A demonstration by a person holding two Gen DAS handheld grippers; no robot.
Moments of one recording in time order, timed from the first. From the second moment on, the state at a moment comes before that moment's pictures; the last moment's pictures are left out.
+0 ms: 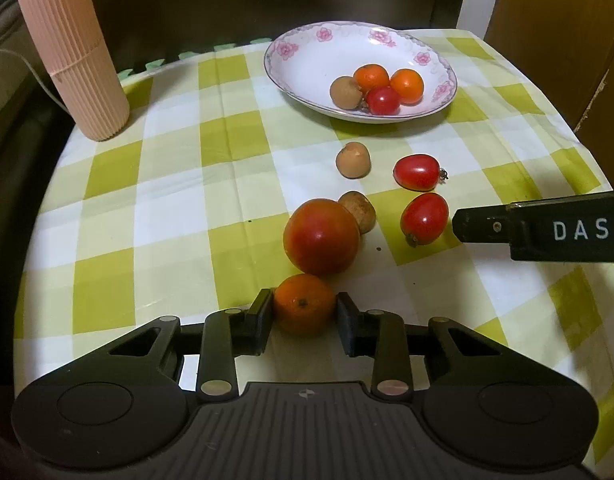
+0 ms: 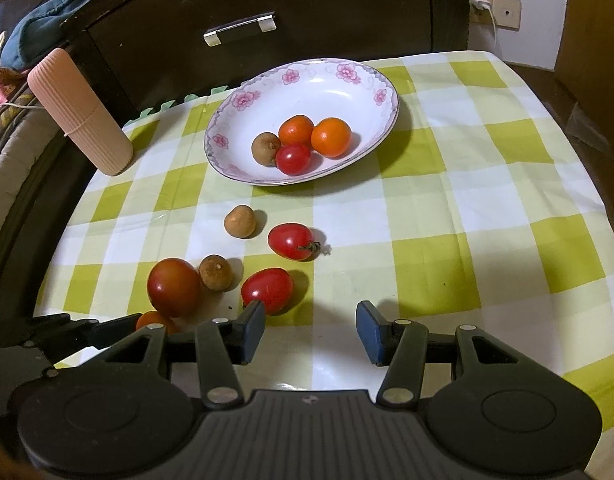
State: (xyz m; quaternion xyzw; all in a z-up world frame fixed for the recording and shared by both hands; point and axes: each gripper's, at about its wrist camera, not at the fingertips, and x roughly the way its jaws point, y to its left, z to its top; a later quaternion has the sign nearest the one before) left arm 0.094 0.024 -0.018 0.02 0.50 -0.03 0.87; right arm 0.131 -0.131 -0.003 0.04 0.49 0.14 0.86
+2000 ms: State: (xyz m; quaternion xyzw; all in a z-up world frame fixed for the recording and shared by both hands) left arm 0.082 0.025 -0.017 0.01 0.51 -0.06 0.86; right arm 0.101 -0.123 -0.022 -0.04 0.48 0.21 0.85
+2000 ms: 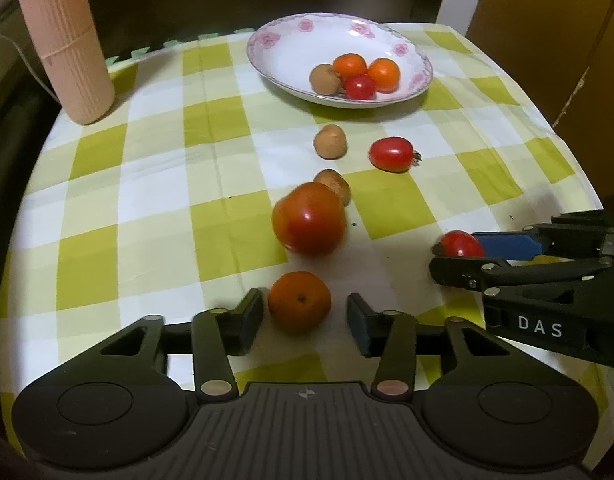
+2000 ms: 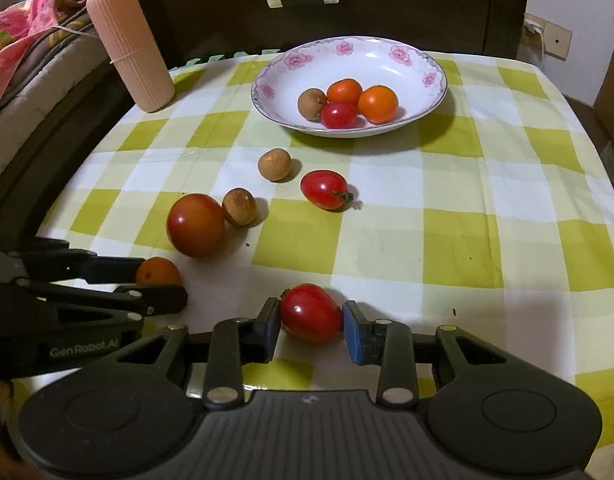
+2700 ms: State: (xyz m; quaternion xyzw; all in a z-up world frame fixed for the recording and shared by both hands) left arm 0.076 0.022 -0.013 0.02 0.50 -0.06 0.86; right arm 0.098 -0.122 -0.020 -0.06 0.47 0.20 0.86
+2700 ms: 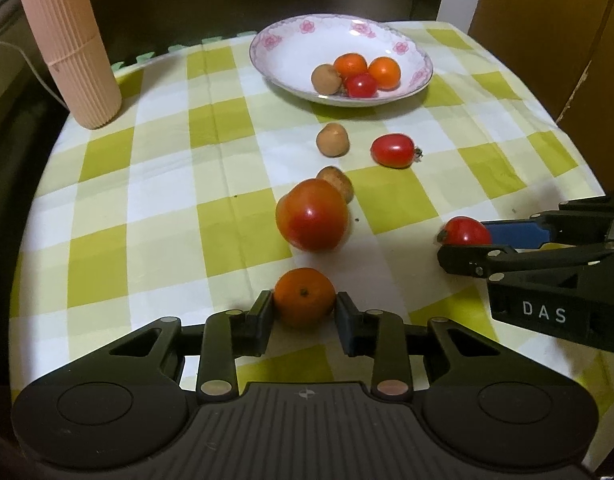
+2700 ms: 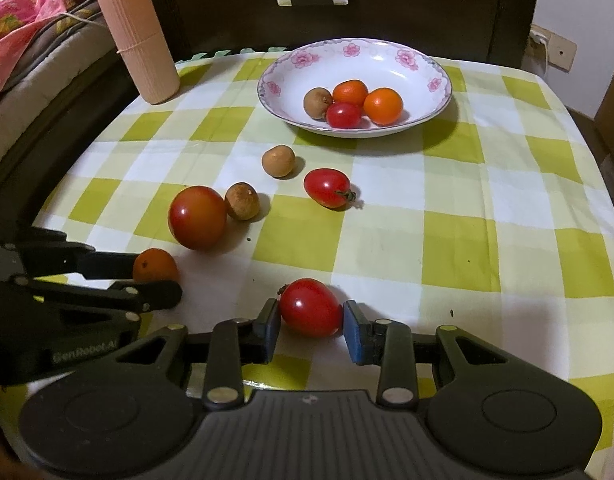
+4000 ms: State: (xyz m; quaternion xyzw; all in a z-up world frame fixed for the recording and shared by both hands) left arm 0.133 0.012 0.036 -0.01 0.43 -0.07 0.90; right arm 0.136 -0.132 0.034 0.03 0.43 0.18 0.89
